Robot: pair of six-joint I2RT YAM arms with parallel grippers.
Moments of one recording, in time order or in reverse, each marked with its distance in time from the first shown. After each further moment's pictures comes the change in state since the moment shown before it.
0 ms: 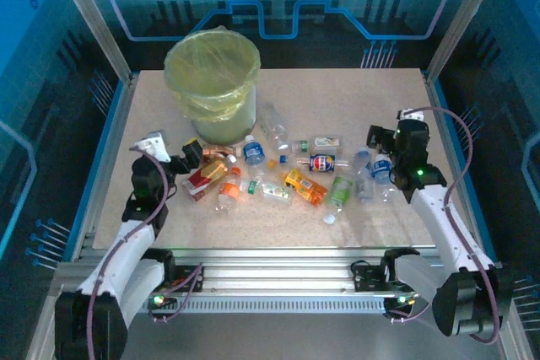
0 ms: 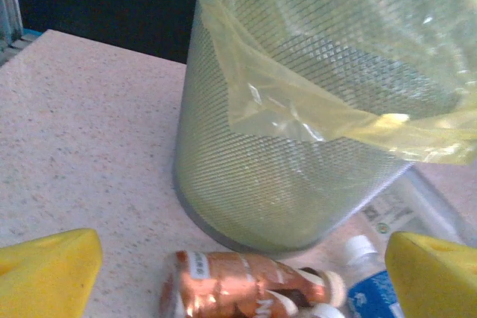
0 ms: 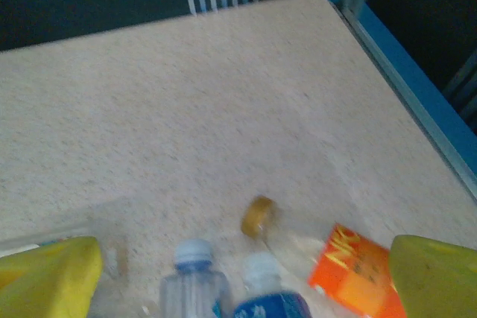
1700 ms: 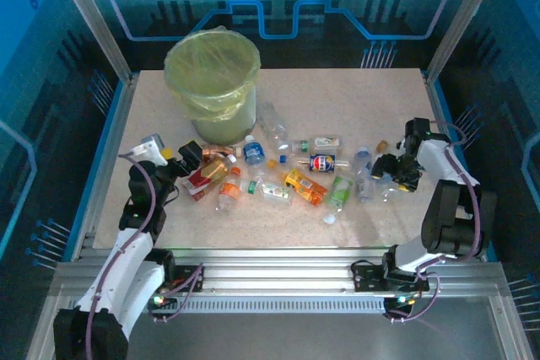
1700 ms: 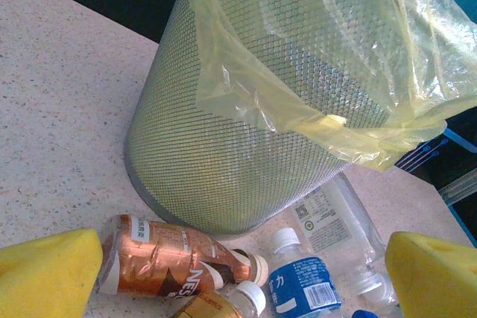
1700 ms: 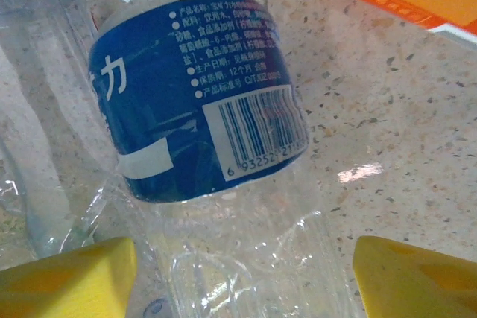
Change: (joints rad) left arm -0.002 -0.066 0.002 -0.063 0.064 -0.203; right arm -0.256 0.495 0.189 -0.577 -0.403 0.017
